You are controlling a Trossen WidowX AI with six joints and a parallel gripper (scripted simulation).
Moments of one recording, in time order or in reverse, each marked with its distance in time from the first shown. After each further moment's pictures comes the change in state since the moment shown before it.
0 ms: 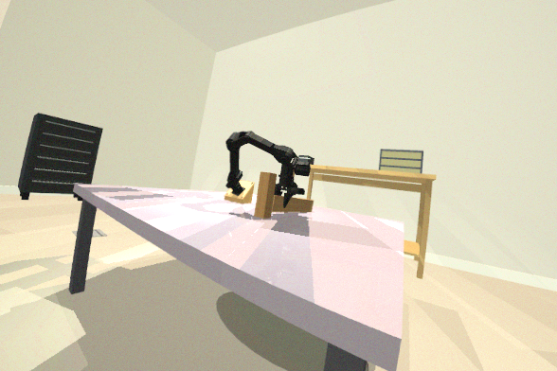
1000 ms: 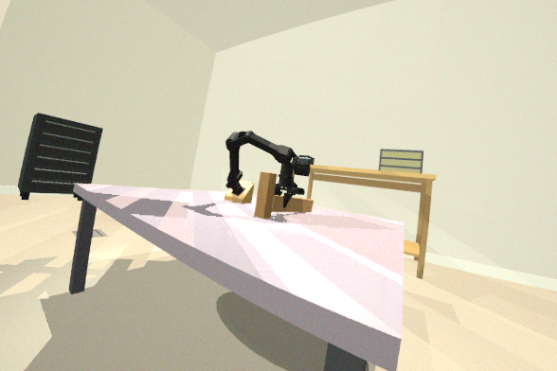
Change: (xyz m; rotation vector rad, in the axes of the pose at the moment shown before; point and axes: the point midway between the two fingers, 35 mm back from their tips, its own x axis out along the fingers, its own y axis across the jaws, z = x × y) arm 0.000 0.000 -0.003 -0.001 0.000 0.000
